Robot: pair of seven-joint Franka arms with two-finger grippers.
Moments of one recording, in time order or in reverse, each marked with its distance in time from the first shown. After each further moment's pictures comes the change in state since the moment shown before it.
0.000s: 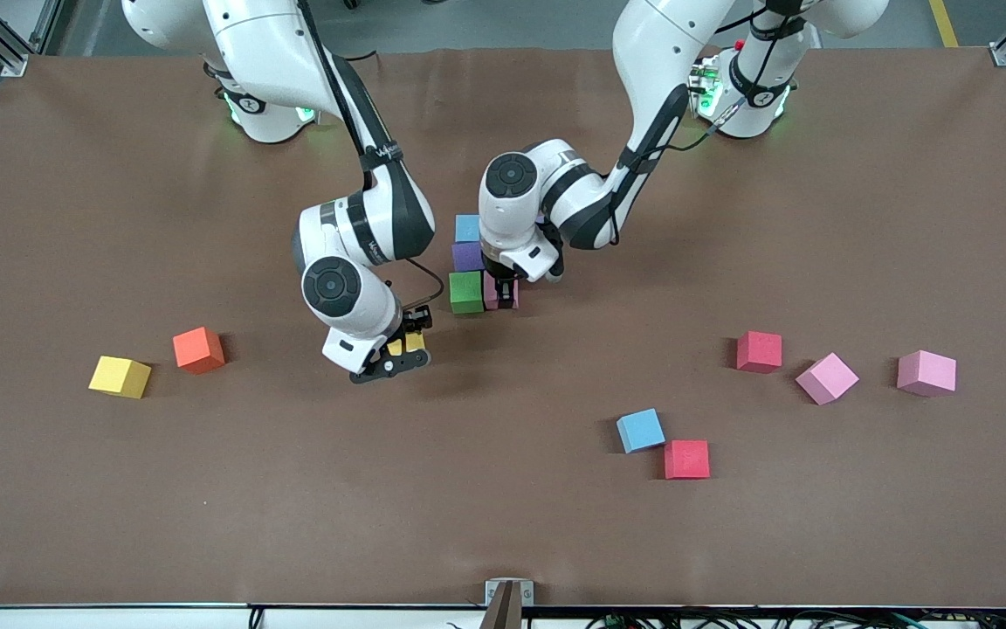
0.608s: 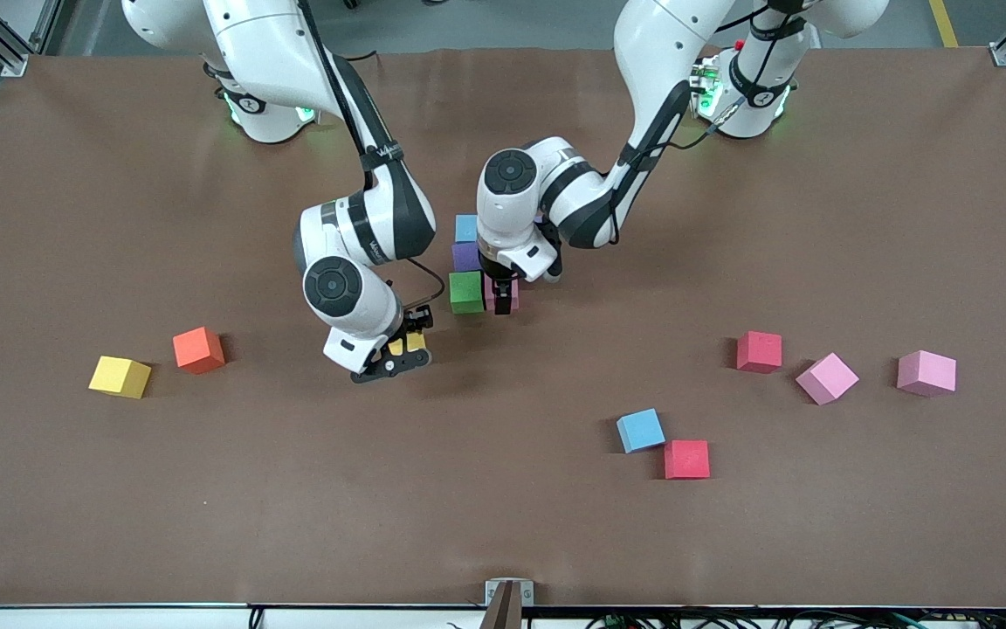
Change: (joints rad) left arm 0.001 -0.017 0.002 0.019 0.003 -0.027 0.000; right arm 0.000 0.001 0.006 0.000 0.000 0.000 0.001
